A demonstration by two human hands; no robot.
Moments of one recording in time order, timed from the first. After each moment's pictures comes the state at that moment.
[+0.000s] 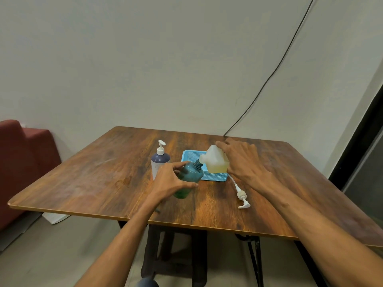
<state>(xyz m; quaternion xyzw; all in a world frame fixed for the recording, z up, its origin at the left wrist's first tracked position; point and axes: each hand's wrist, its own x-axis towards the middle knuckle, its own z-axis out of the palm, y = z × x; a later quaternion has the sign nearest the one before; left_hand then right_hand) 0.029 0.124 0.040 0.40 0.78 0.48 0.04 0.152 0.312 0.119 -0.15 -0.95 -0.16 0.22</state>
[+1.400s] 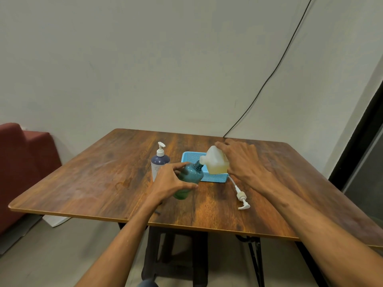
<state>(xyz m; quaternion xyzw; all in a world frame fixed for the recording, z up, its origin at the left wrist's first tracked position) 0.025 0.126 0.041 0.40 0.78 0.47 0.04 0.152 0.317 0.119 -0.14 -0.95 -0.18 0.22</state>
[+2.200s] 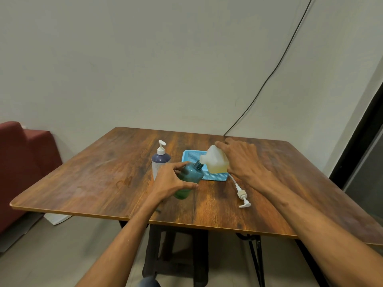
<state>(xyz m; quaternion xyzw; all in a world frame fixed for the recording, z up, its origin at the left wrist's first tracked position) 0.029 0.123 0.041 0.40 0.79 0.46 0.04 0.155 0.311 0.121 -0.14 -0.95 -0.17 0.21</state>
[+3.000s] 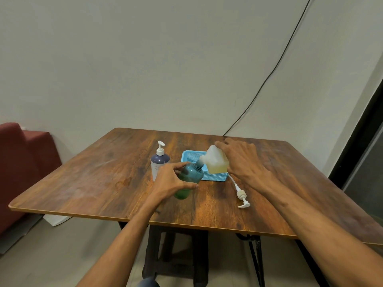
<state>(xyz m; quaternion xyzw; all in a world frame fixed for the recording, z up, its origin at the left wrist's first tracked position) 0.028 0.127 0.040 0.40 0.79 0.47 0.05 0.156 0.313 0.122 -0.14 -0.95 -0.17 0.21</state>
